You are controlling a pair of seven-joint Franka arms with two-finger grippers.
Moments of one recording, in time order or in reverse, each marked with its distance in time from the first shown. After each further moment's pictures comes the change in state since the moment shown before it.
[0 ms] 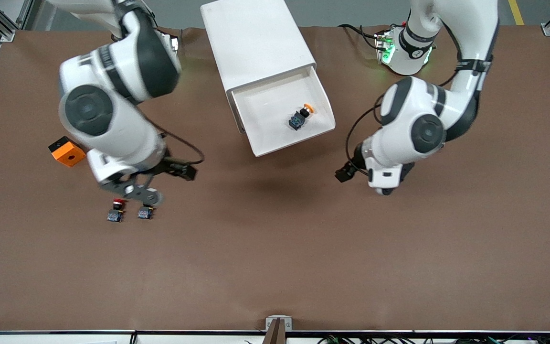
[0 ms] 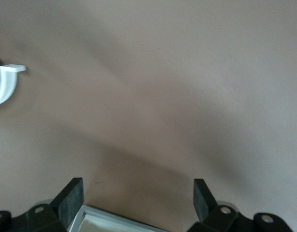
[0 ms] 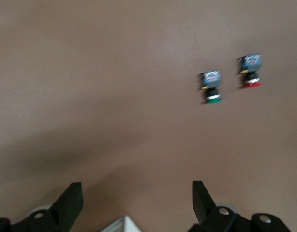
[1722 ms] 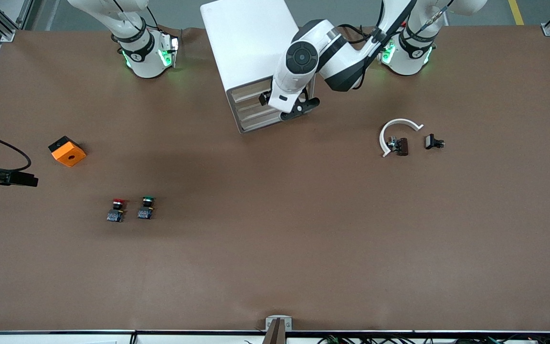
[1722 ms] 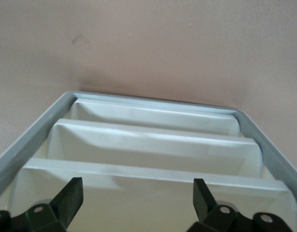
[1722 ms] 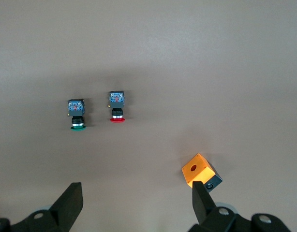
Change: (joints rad) left arm -0.013 -0.030 -0.489 -0.165 0.006 0.098 -0.155; right arm -0.476 -0.034 0.006 0.000 -0.078 -0.072 -0.631
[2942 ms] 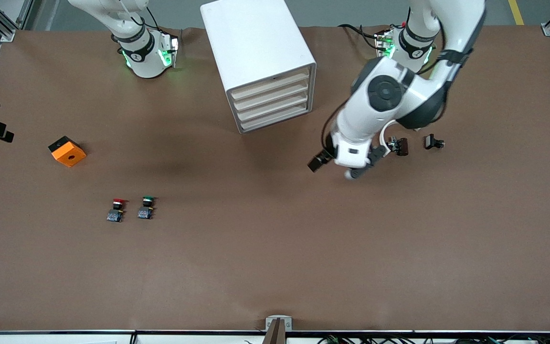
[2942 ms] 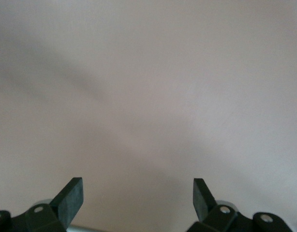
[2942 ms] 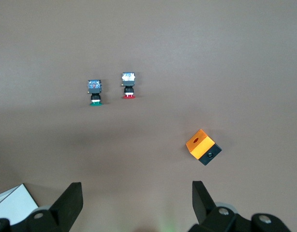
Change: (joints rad) left arm 0.366 0.007 0.047 0.181 0.268 0.068 -0.006; right arm -0.017 -0.294 0.013 -0.177 0.033 -0.056 0.000
